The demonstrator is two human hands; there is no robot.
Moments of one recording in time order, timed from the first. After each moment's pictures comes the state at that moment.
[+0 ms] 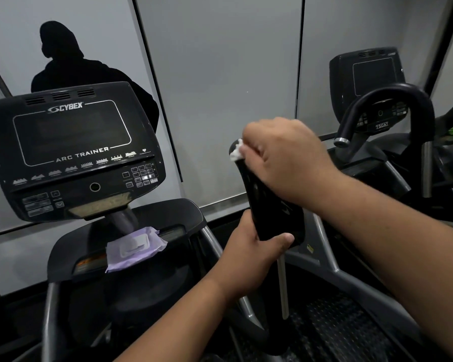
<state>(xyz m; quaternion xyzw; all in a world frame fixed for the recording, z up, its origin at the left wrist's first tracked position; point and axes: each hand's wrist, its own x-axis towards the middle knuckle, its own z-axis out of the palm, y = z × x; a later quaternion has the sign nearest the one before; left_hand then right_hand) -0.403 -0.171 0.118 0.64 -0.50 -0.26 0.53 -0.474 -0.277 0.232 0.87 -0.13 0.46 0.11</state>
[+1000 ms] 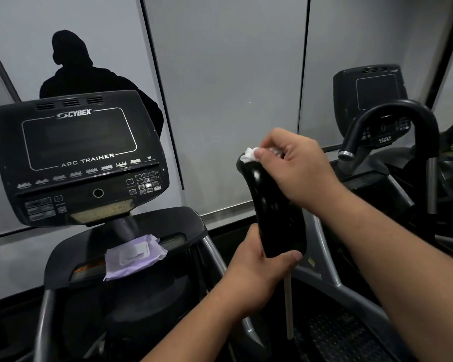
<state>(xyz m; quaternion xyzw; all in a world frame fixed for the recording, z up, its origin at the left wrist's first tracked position) -0.404 -0.170 0.115 0.65 -0.48 -0.29 0.52 -0.473 -0.290 0.225 0.83 -0.17 0.49 -0.20</state>
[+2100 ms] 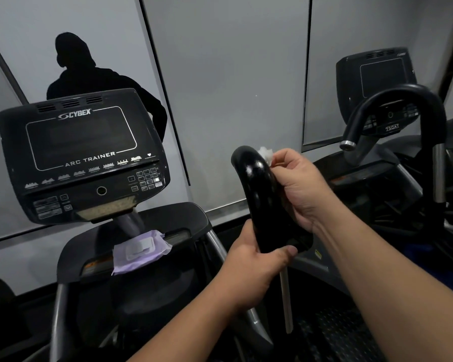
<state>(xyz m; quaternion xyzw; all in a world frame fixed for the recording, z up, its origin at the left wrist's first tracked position) -0.417 -0.159 0.121 0.65 -0.46 -0.29 0.53 -0.475 -0.298 0.184 0.58 -0.15 0.44 -0.67</state>
